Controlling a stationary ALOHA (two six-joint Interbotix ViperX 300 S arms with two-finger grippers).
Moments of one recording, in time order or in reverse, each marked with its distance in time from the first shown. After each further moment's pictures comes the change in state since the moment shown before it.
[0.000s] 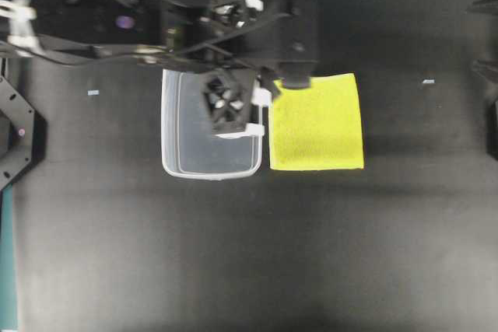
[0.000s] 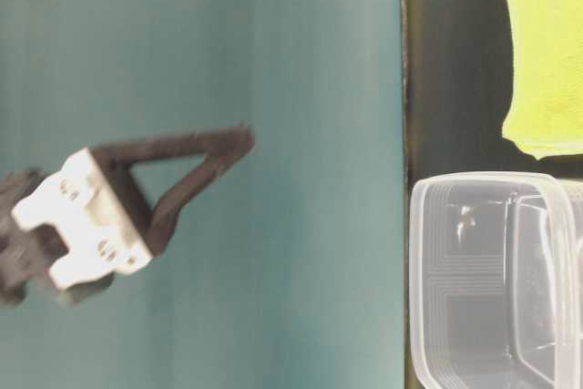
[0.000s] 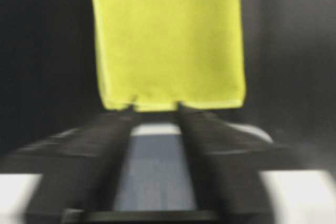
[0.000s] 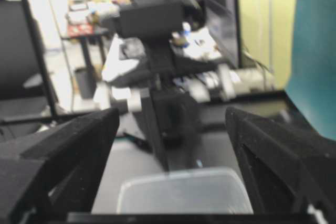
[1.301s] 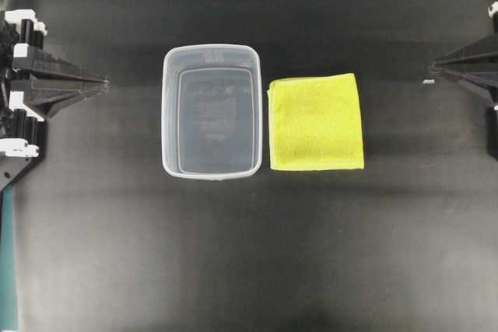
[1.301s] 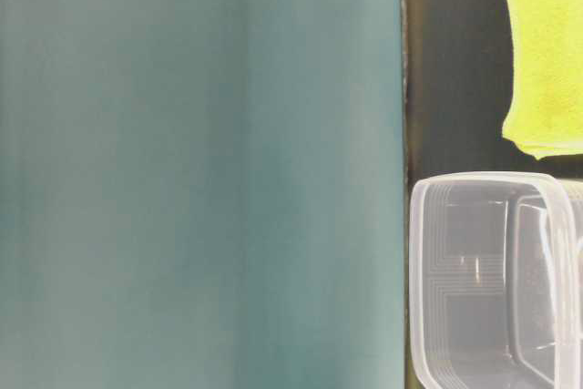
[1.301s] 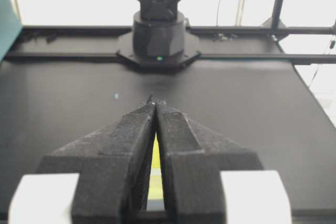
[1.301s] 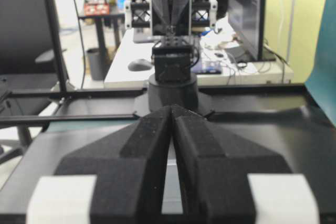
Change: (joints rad) left arm -0.040 -1.049 1.123 -0.038 -1.085 -0.061; right arm 0.051 0.179 0.038 -0.025 -0.161 -0.028
